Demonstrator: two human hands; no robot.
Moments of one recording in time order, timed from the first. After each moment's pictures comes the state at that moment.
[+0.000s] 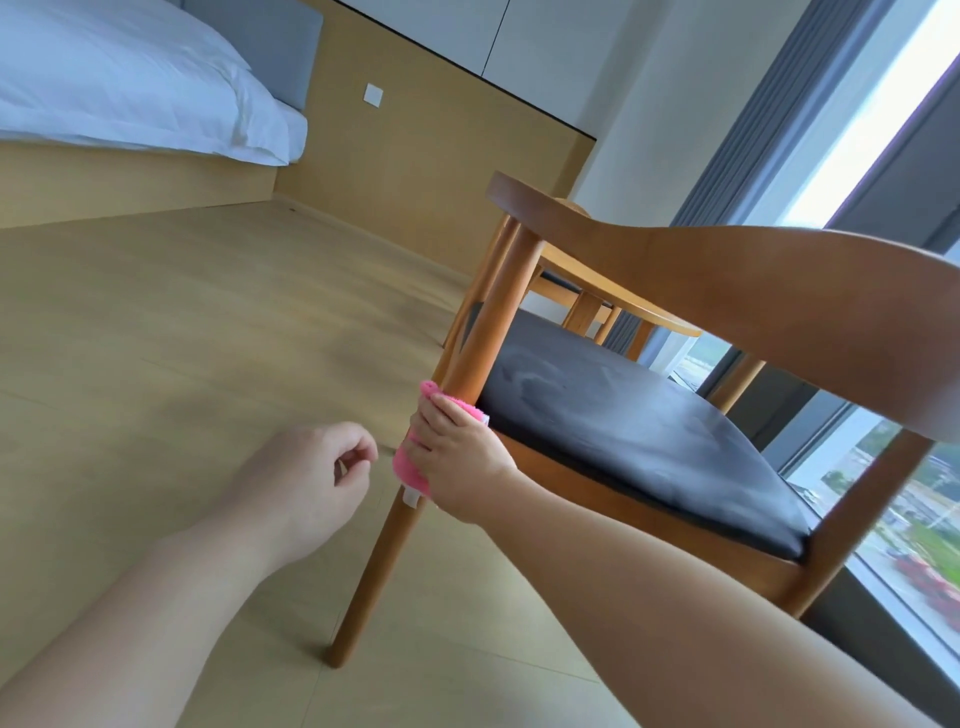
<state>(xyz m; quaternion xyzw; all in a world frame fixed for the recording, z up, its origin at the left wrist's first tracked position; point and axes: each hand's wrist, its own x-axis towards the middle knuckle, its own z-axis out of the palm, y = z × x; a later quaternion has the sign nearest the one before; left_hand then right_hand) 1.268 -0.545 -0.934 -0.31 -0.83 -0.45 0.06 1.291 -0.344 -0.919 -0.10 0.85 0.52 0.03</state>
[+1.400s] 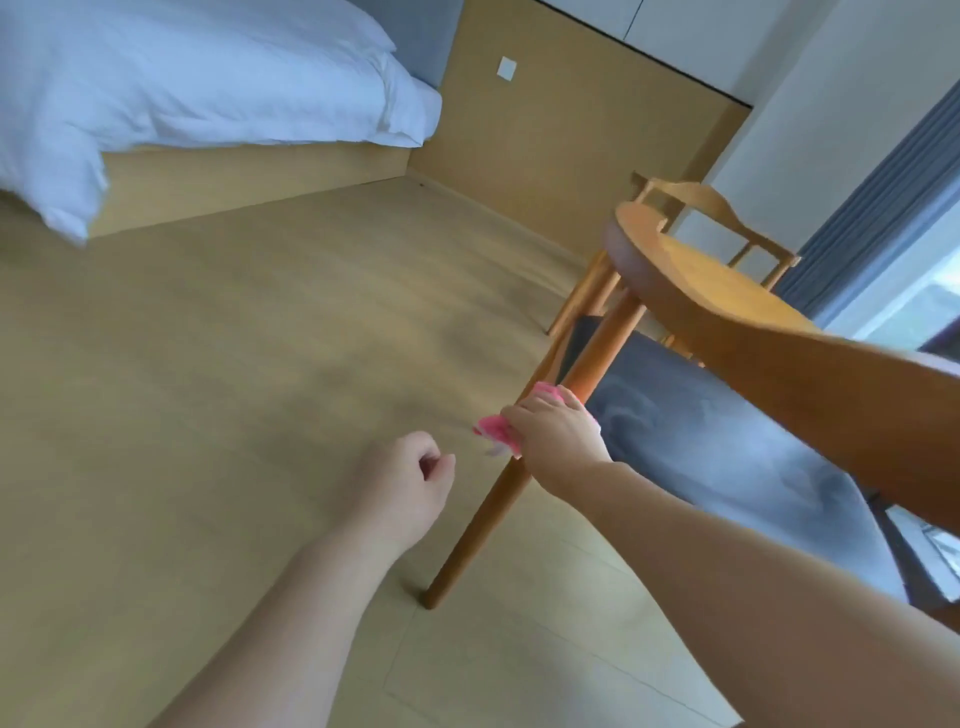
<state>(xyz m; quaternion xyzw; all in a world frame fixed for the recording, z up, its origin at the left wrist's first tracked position) 1.297 -0.557 -0.911 -0.15 -0.86 -0.49 0.01 1.292 -0.361 -0.861 -0.04 0.99 0.16 -0.04</state>
